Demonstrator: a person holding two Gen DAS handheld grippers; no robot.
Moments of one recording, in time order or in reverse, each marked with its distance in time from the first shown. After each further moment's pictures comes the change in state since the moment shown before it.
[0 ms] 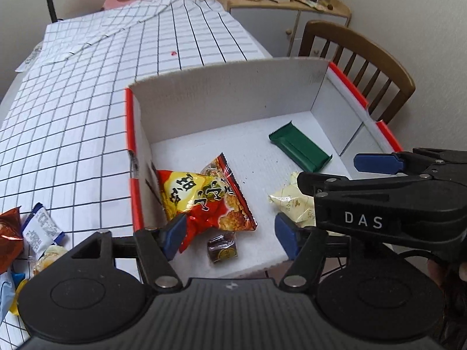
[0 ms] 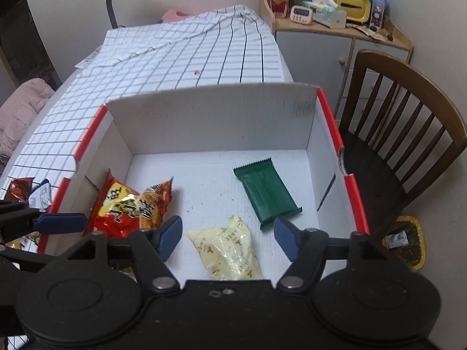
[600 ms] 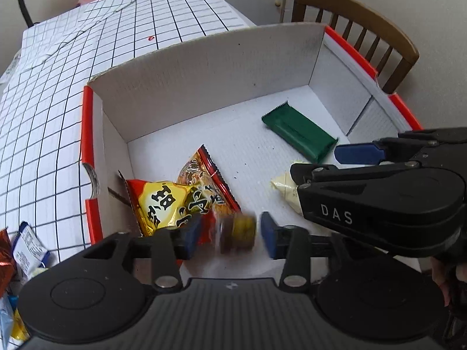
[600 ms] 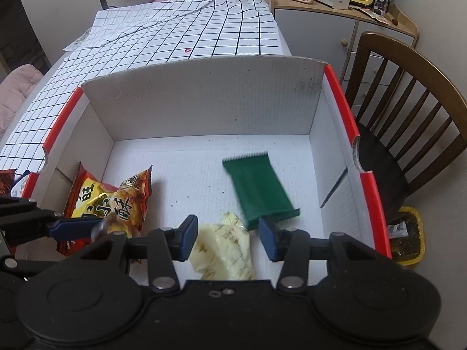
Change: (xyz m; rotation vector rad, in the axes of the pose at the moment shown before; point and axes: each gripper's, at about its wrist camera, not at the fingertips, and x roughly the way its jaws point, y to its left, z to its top) left arm 0.049 -0.019 0.014 0.088 0.097 0.016; right arm 0.041 -0.008 0.007 -0.001 0.096 -0.017
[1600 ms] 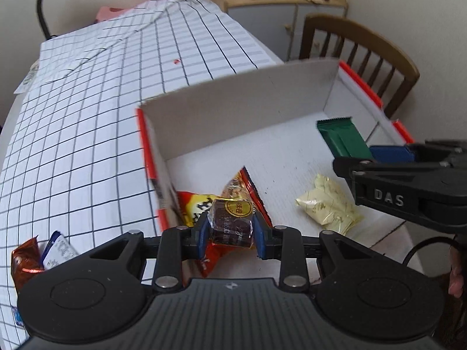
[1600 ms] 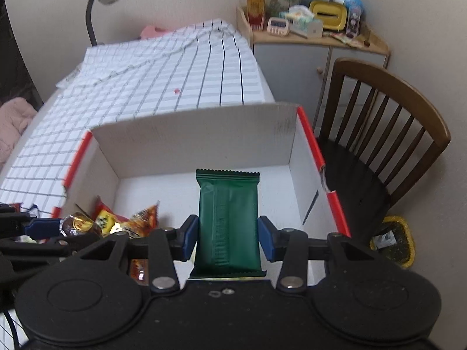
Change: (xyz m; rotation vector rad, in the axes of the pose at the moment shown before) left arm -0.035 0.027 0.000 0.014 -0.064 0.027; right arm -0.029 0.006 0.000 0.047 -0.102 -0.059
